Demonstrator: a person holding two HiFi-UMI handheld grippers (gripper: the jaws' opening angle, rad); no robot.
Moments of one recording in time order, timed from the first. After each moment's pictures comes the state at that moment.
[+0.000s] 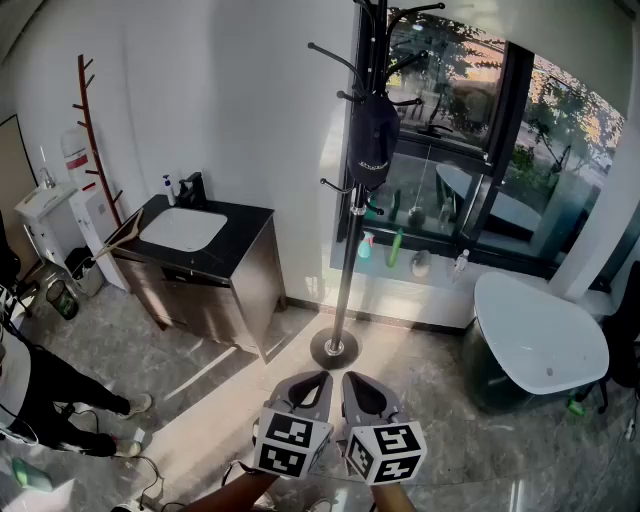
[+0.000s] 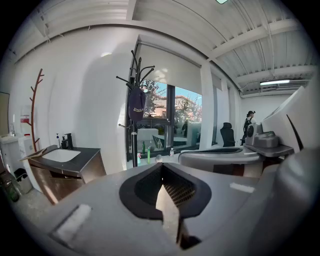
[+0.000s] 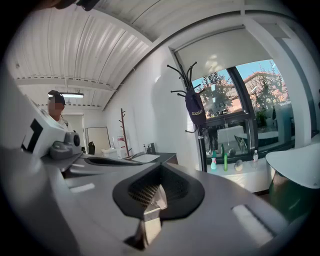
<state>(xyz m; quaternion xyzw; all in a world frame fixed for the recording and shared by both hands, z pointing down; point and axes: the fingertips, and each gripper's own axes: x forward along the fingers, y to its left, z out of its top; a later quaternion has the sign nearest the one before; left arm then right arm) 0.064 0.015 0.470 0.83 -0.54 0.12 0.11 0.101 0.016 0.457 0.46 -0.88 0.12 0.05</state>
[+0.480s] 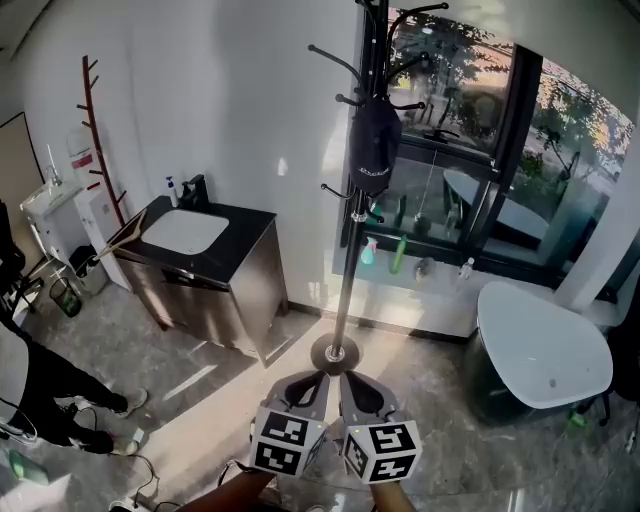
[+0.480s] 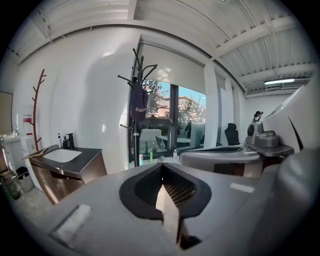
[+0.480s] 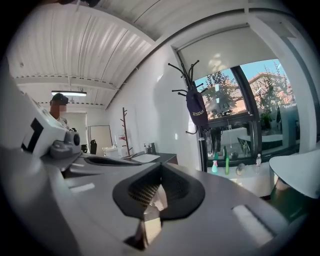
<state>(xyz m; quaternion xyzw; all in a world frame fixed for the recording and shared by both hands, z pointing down) 0.074 -0.014 0.466 0.82 -0.55 0.12 0.11 0.114 -0.016 0.457 0.44 -0.89 0.11 0.06</state>
